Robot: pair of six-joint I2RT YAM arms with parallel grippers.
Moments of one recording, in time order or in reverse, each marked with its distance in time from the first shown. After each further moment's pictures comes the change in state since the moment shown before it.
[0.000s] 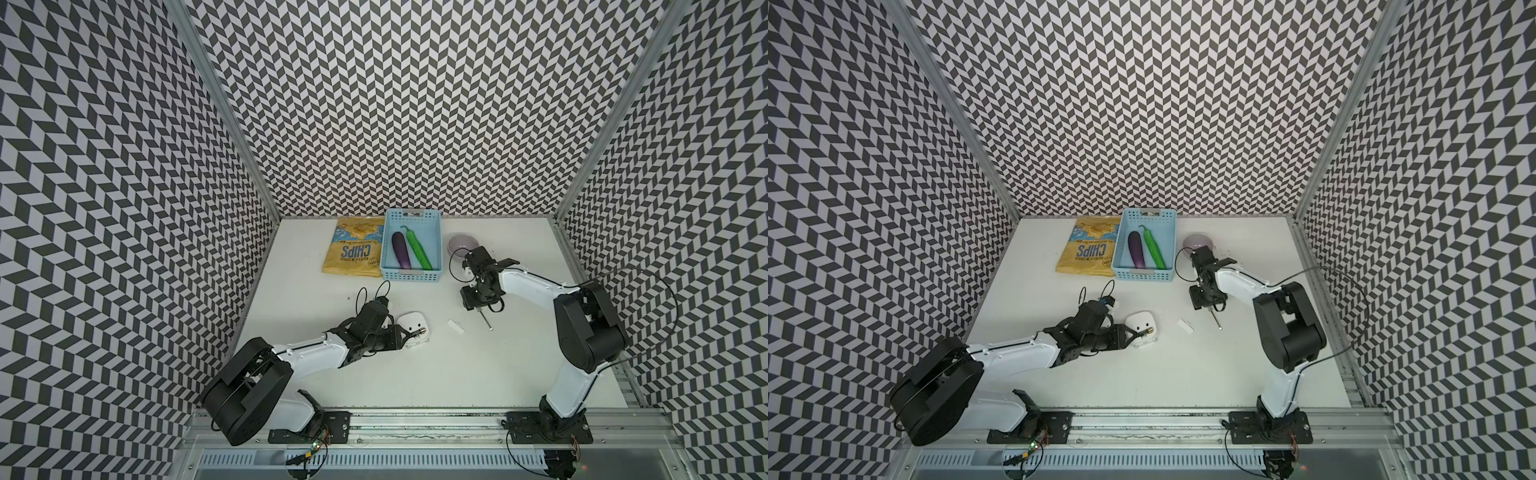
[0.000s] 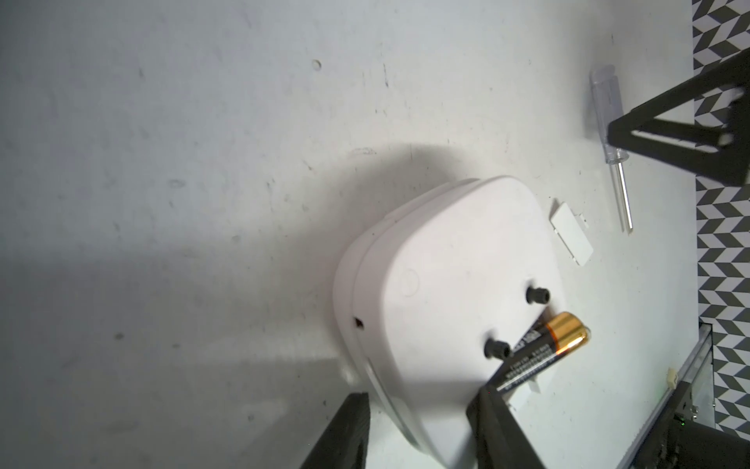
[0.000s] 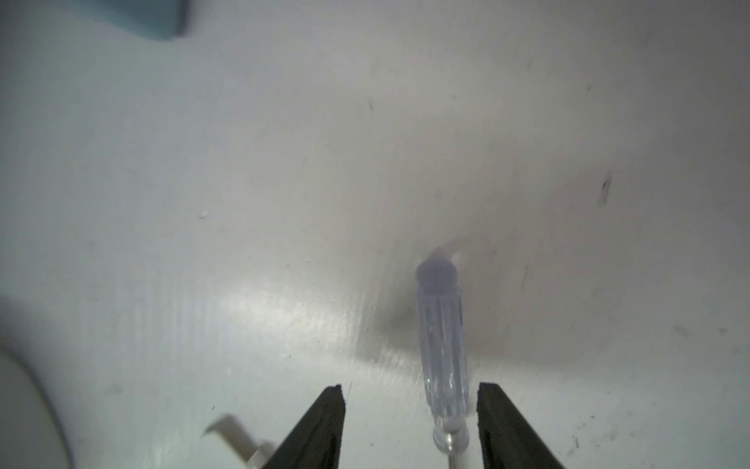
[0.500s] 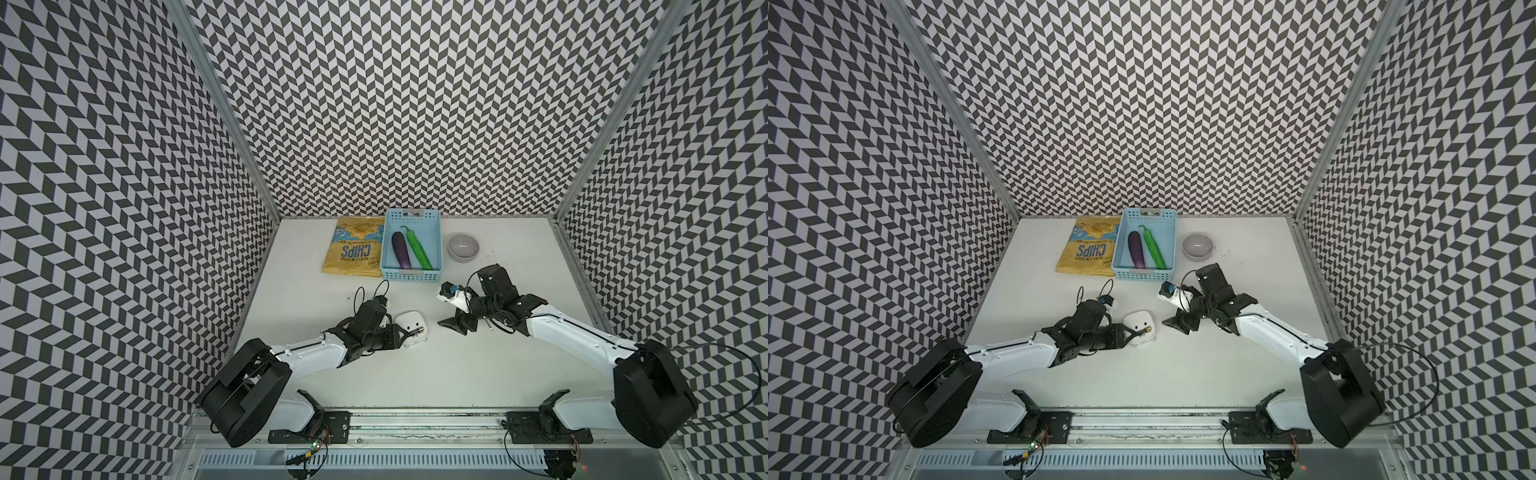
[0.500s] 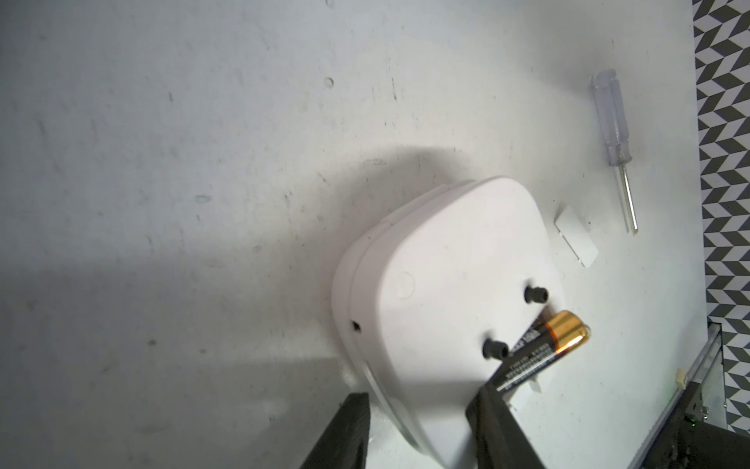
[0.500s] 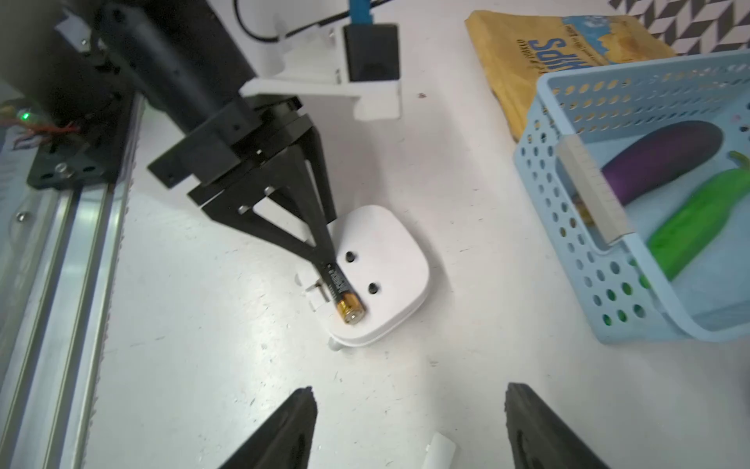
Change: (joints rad) left arm 0.018 -0.005 -0.003 -0.001 0.002 0.032; right arm 0.138 -0.385 -0.400 0.447 -0.546 -0.746
